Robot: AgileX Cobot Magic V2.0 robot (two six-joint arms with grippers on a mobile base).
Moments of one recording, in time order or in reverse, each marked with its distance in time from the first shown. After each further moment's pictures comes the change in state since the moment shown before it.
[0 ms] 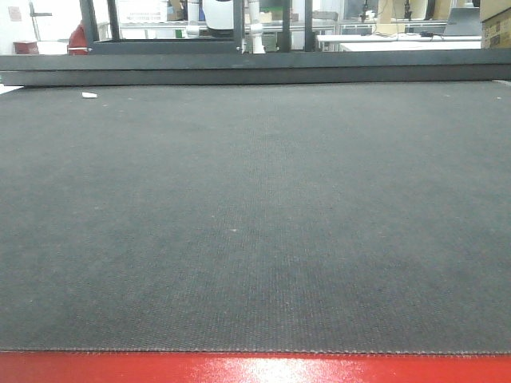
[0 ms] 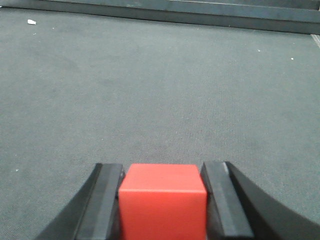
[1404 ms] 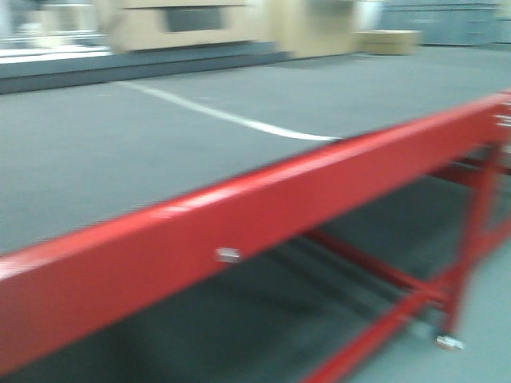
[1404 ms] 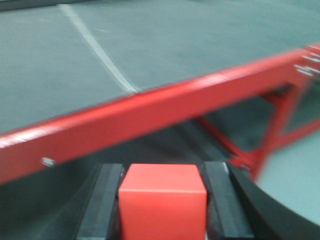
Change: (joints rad) left arm 0.000 0.000 0.000 0.000 0.000 0.000; right arm 0.000 0.000 0.000 -0.001 -0.002 -0.002
